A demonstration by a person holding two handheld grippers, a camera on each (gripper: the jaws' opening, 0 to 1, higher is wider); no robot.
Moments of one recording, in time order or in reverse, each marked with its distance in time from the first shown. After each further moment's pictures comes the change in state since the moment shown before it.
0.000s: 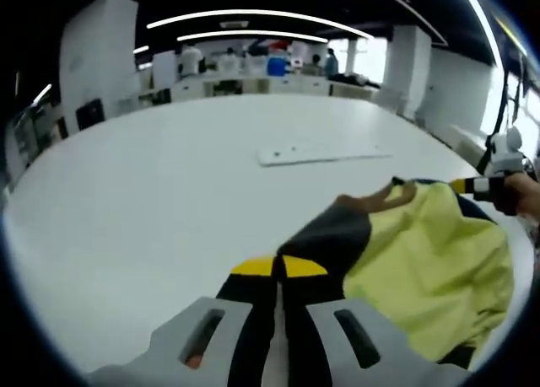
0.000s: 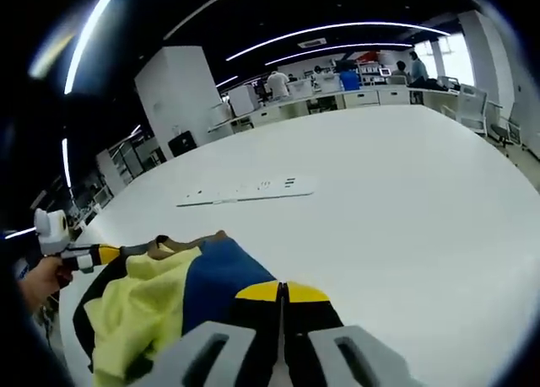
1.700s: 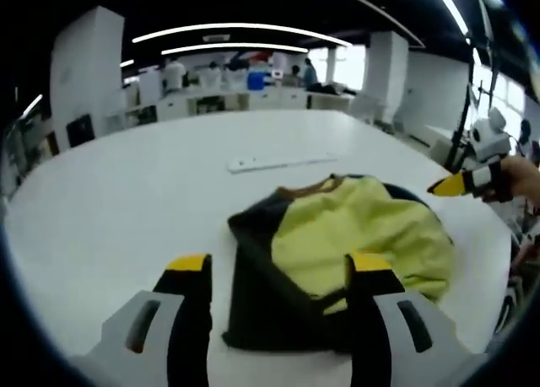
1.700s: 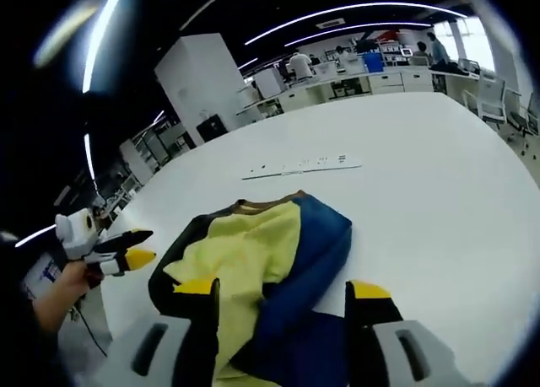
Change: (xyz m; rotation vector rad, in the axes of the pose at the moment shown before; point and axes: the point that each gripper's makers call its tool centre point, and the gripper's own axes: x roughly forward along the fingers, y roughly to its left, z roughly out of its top) left arm -0.103 -0.053 -0.017 0.043 -0.063 -0.086; right arm -0.112 0.079 -0.038 0.008 0.111 0.155
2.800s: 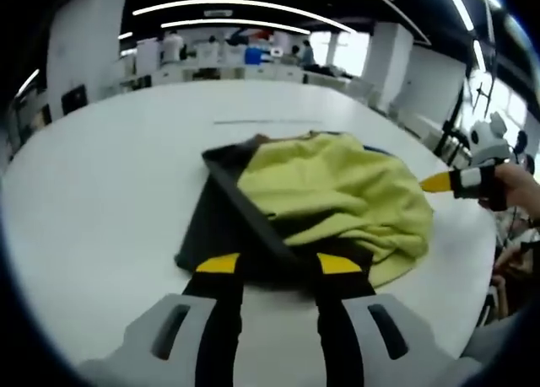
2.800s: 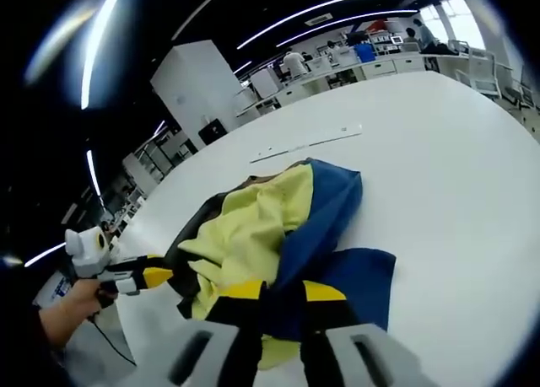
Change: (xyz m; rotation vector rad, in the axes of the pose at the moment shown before) left arm -0.018 -0.034 -0.064 -0.078 0.119 -0.052; right arm -0.006 0.018 -0.051 0.090 -0.003 0.034
